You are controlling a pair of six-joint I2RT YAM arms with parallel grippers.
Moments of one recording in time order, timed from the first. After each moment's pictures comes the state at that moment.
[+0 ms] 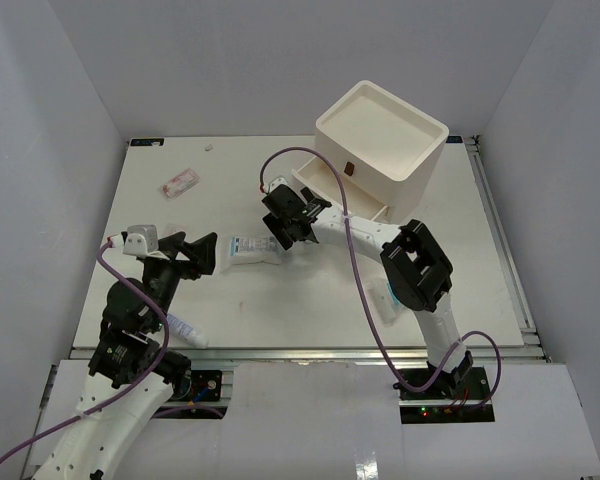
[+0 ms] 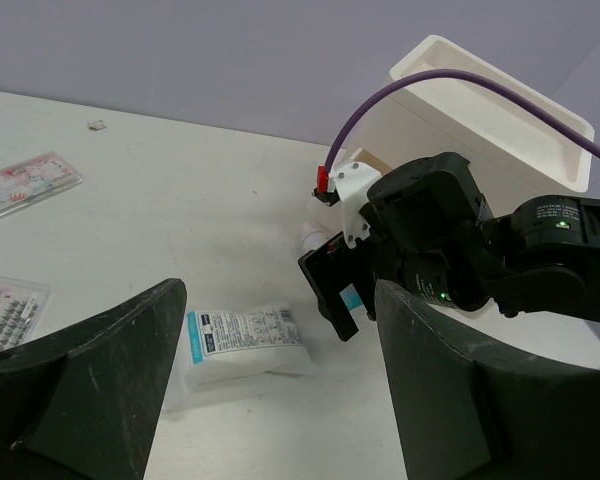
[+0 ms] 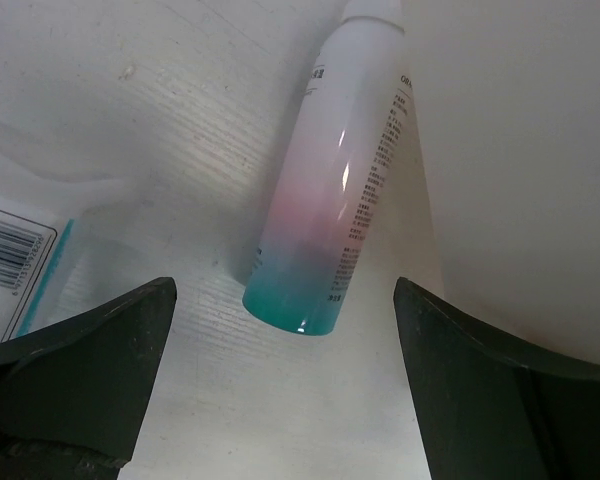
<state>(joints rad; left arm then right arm) -0.43 0.32 0.59 -0.16 -0.20 -0.32 0.88 2.11 1.66 -0.52 0.48 0.05</state>
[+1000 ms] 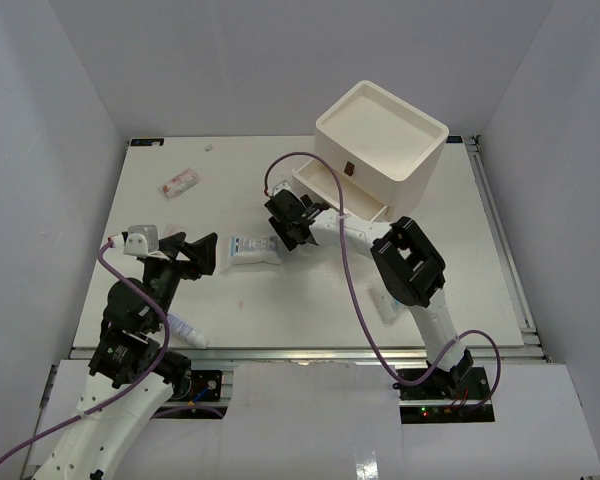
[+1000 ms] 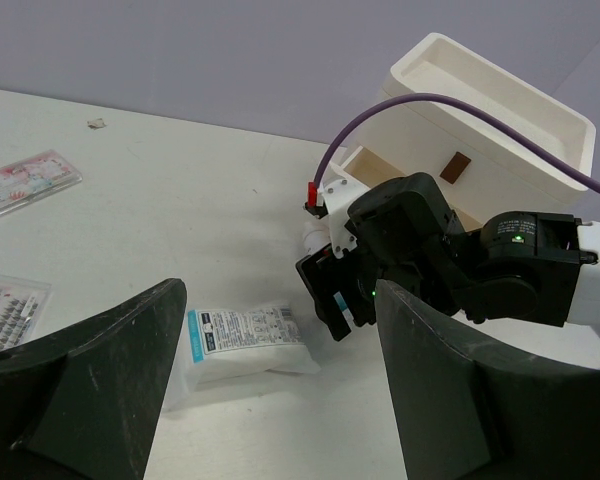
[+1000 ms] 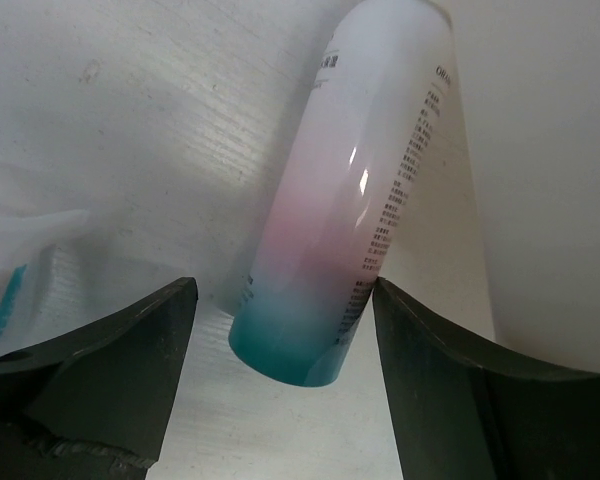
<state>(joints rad) -0.43 0.32 0.58 -0.16 -0.19 -0.32 0.86 2.17 1.63 -0.45 0.47 0.08</state>
